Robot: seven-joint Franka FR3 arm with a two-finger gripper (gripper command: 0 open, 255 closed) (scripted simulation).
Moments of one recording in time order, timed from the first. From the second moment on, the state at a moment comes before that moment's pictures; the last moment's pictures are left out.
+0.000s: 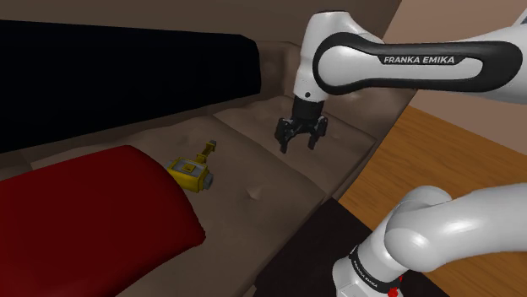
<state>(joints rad) 0.04 -0.59 0.15 -2.47 0.06 1.76 0.48</state>
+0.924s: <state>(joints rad) 0.01 -0.13 0.38 -2.27 0.04 2.10 1.01</state>
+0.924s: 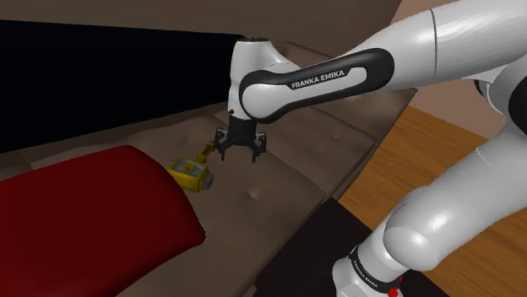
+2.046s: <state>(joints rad) 0.10 0.39 0.36 -1.87 -0.24 2.22 1.49</state>
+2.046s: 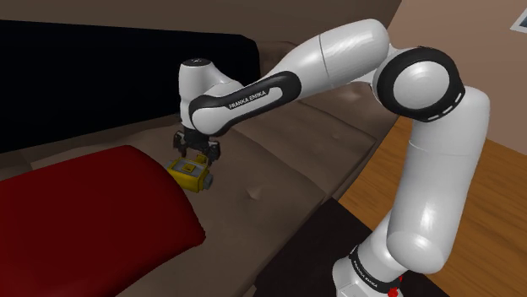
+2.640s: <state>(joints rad) 0.11 0.42 0.36 -1.87 -0.25 2.25 1.50</state>
